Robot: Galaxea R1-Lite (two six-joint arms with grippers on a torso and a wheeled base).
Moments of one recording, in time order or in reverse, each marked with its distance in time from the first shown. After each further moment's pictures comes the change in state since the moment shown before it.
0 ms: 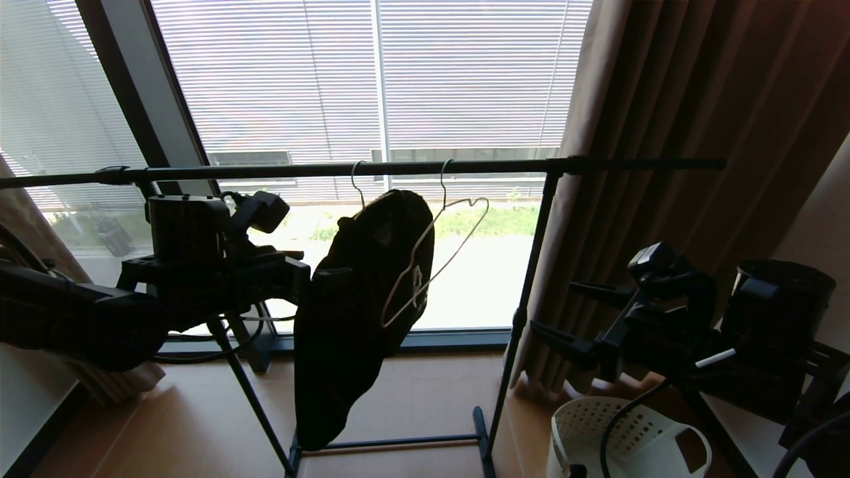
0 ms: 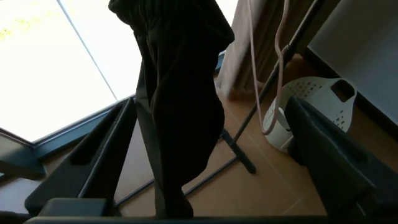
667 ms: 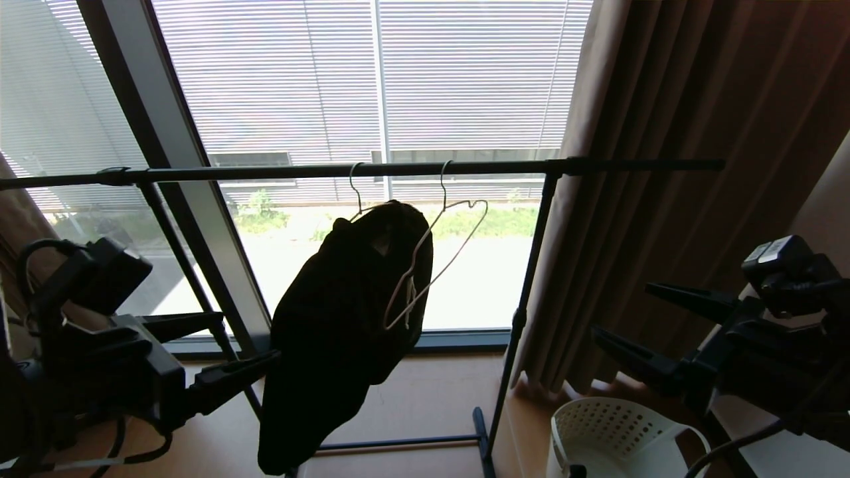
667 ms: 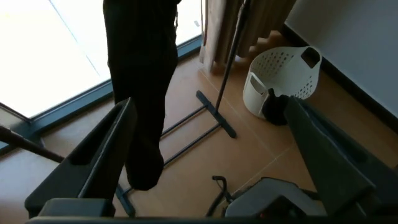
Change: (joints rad) left arm -0.001 -0.637 0.386 0.303 -0.036 0.034; right arm 0.089 -0.415 0.052 0.348 -0.253 0.004
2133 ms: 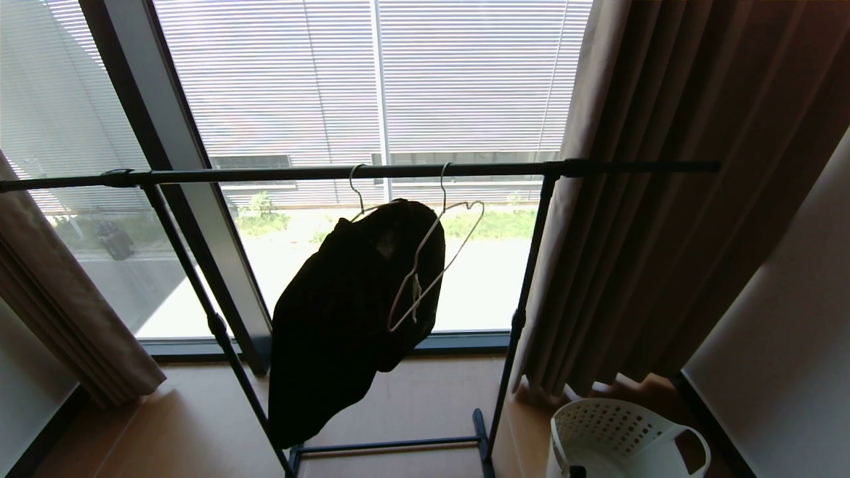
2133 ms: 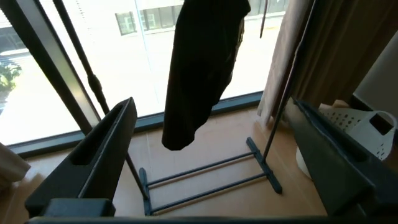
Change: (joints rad) left arm 0.263 -1.122 0.463 0.311 0.088 -0.067; right arm -0.456 -1.258 0.344 0.719 -0.235 0.059
